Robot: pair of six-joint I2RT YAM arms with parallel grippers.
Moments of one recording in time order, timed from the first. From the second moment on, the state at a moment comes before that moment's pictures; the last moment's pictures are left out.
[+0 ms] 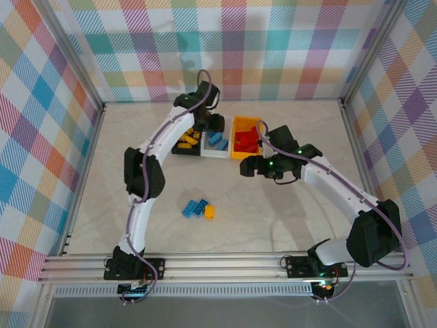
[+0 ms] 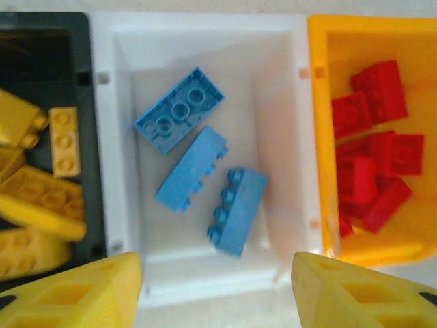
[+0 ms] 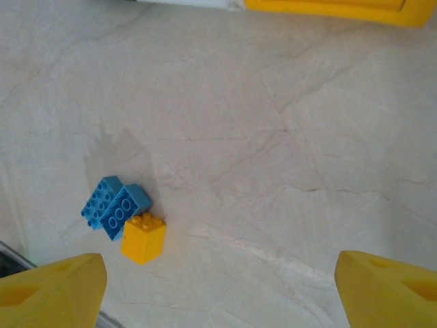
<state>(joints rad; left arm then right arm) -0.48 2.22 2.23 -1.06 0.00 -0.34 0.50 1.39 1.12 -0.76 -0.33 0.45</state>
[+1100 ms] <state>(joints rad) -0.29 1.15 0.95 -0.99 0.08 -0.54 0.98 1.86 1.31 -0.75 -0.31 0.58</state>
